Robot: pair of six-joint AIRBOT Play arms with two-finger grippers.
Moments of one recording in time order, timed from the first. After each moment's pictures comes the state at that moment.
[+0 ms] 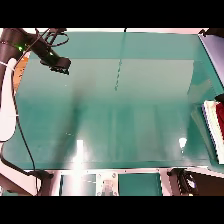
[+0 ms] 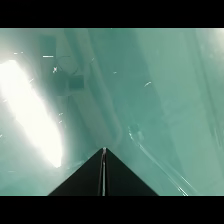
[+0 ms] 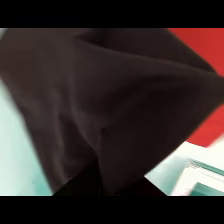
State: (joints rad) left arm -0.12 -1.75 2.04 1.30 -1.62 -1.33; right arm -1.39 -1.34 1.68 -1.28 1.84 1.72
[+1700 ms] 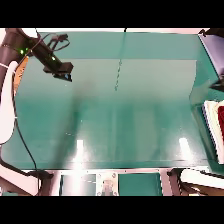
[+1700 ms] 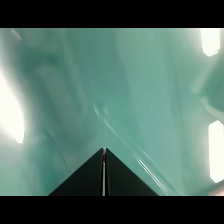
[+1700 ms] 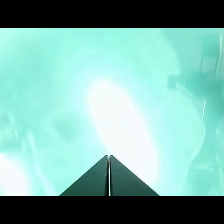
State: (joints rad) left arm -0.12 -1.71 1.89 1.20 -1.69 -1.44; right arm -0.50 -1.34 1.44 -1.20 1.45 1.64
